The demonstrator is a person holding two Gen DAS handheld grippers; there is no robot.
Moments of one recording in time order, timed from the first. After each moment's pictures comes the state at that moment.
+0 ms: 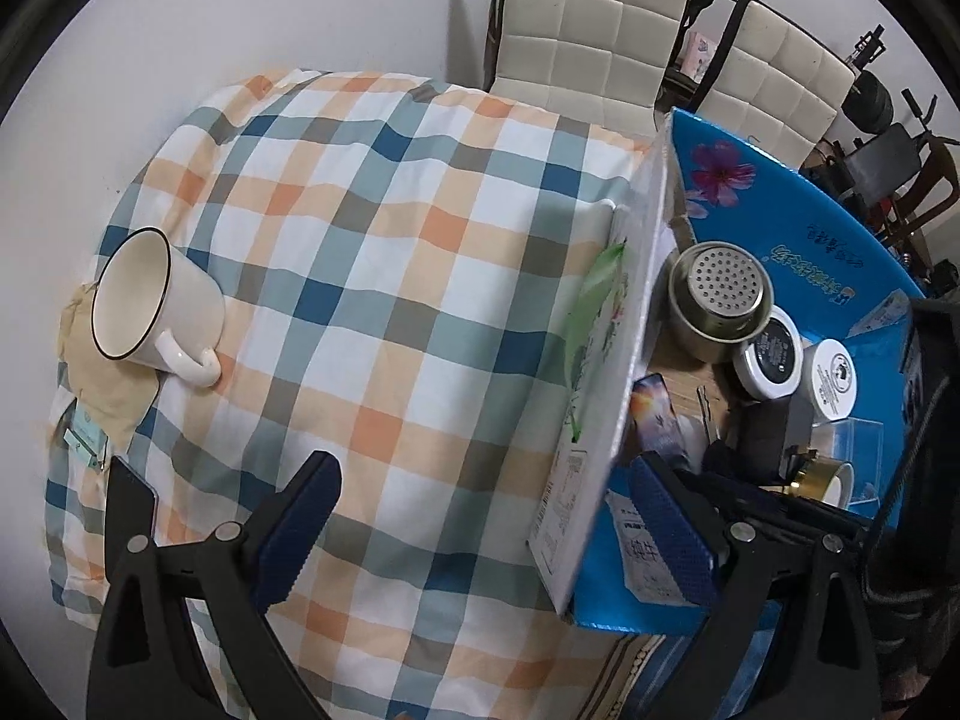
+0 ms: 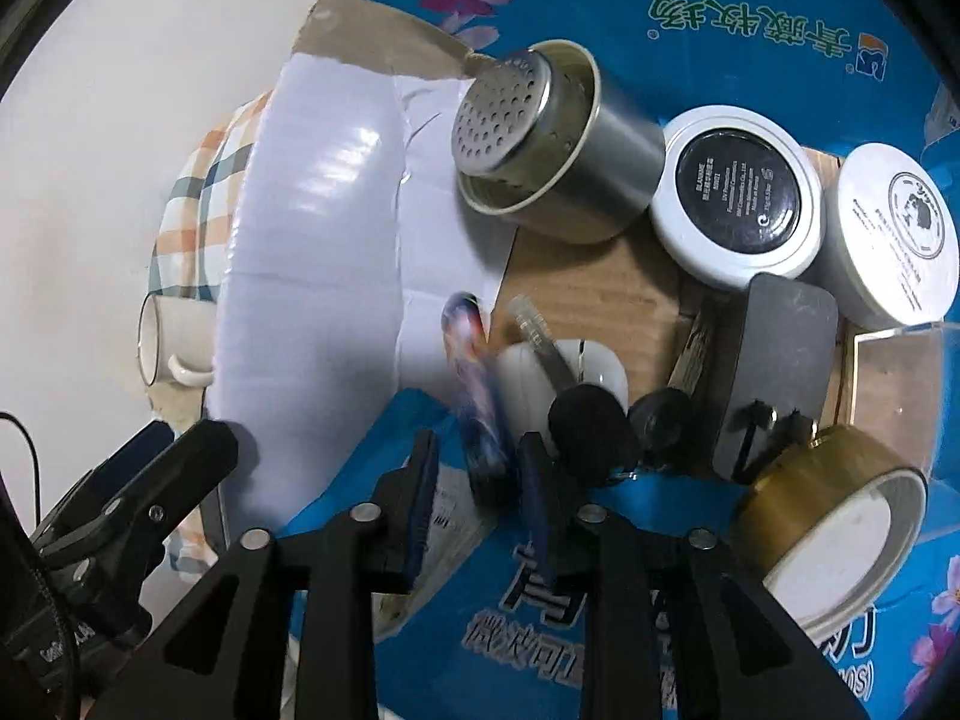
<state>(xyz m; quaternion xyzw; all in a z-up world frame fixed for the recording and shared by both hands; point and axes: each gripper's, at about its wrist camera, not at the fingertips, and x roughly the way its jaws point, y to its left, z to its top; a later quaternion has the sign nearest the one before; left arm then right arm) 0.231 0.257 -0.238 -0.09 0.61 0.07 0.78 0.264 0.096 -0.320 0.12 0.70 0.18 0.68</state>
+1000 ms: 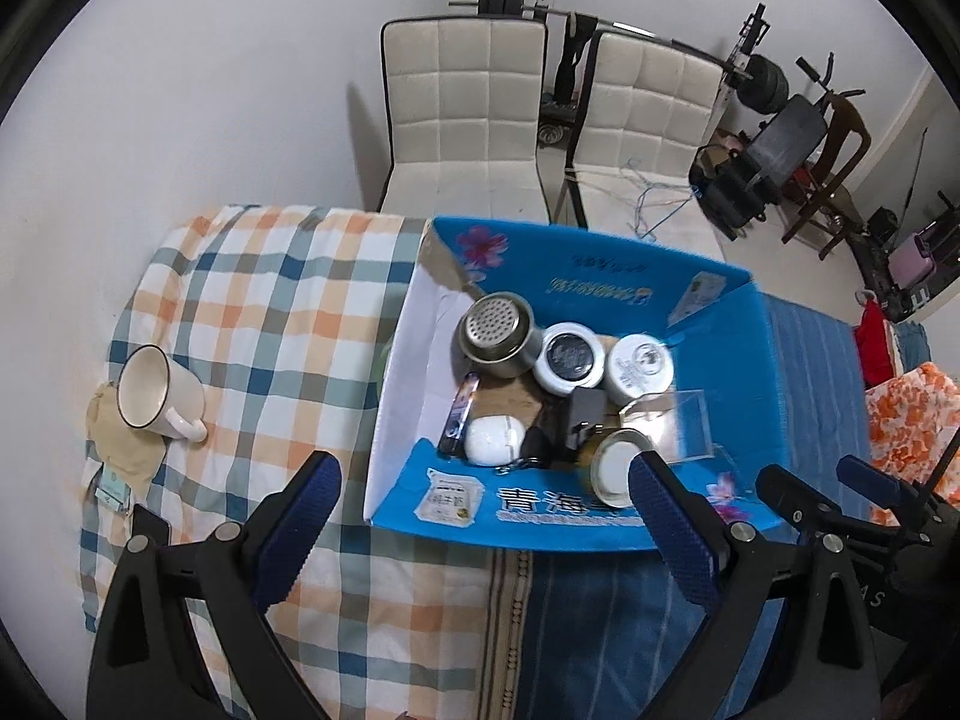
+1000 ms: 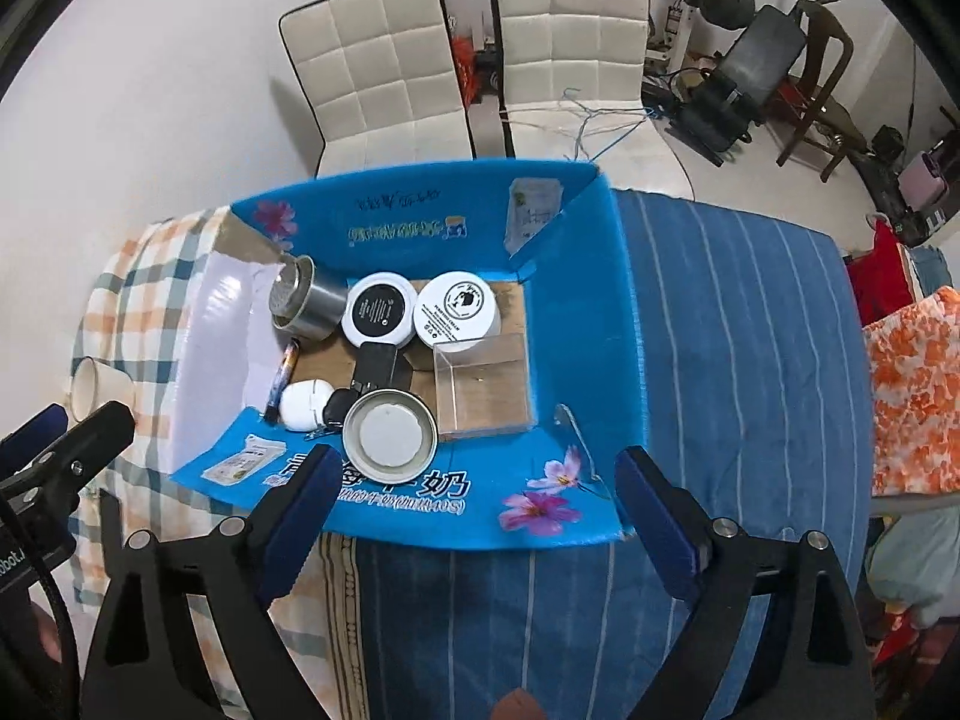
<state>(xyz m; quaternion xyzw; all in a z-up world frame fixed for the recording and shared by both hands) 0.197 0.146 -0.107 -0.04 0.55 0.00 0.83 0.195 -0.055 -0.130 0.03 0.60 0.00 0.80</state>
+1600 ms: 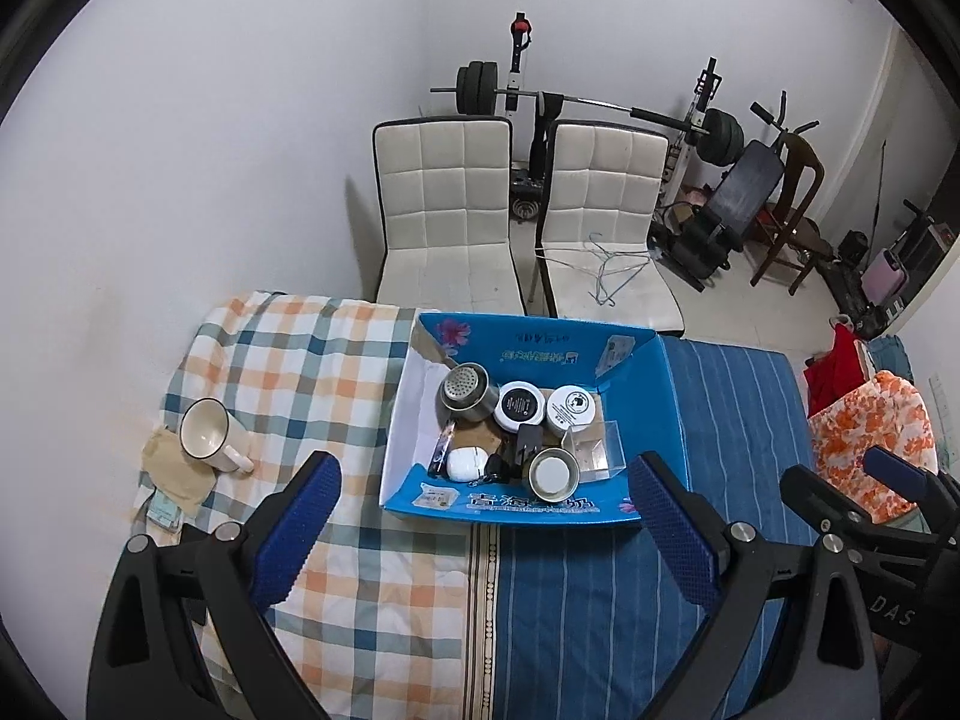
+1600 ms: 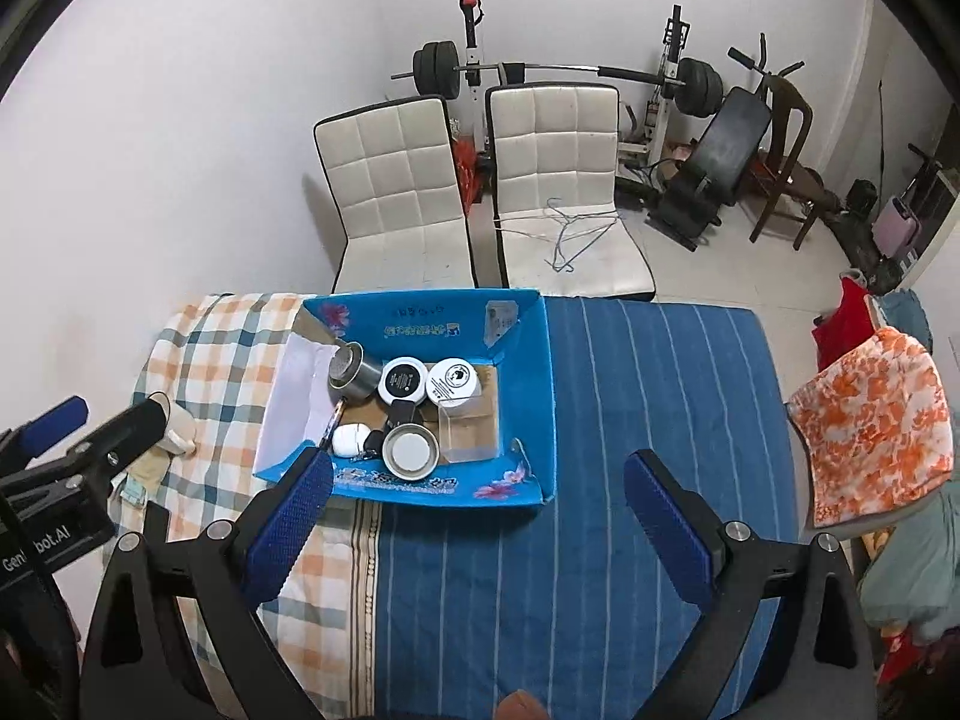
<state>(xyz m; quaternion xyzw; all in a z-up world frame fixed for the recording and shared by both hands) 0.126 0.122 0.016 -0.02 0.47 -0.01 0.88 0.101 -0.069 0.038 0.02 0.50 0.00 0.86</state>
